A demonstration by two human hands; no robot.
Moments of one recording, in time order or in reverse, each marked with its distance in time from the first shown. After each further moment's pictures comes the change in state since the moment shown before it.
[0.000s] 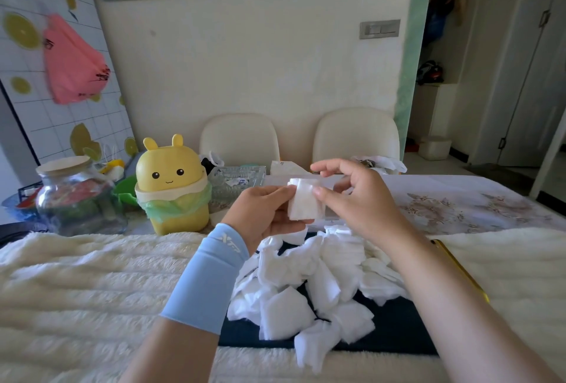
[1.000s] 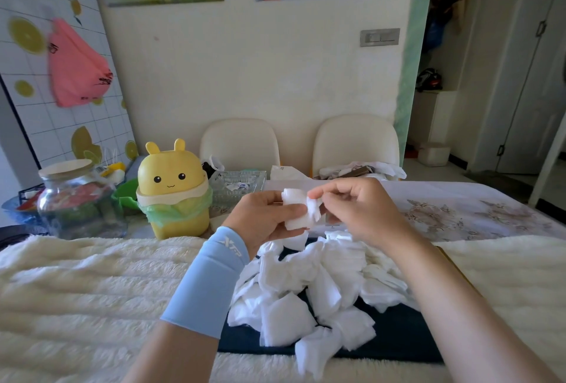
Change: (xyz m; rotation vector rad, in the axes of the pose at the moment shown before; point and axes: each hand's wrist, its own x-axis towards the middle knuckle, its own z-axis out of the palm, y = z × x) left_hand 0.002 -0.002 -0.002 0.073 0.037 0.011; right_hand -0.004 -0.003 -0.005 0.036 -0.138 0.092
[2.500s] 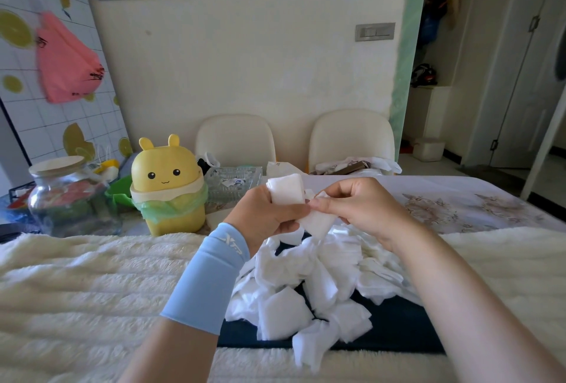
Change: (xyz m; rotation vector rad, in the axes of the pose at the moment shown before) left_hand 0.007 -0.005 0.003 0.109 -0.027 0.055; right_hand 0.005 0.006 -0.006 0.154 -0.074 0.220
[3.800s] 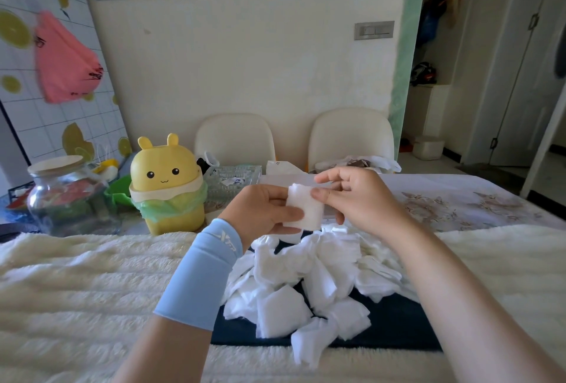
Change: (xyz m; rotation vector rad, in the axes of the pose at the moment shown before) left_hand -0.008 0.009 -0.004 0.063 -0.073 -0.016; right_hand -0.002 -0.004 0.001 -0.201 0.104 -0.136
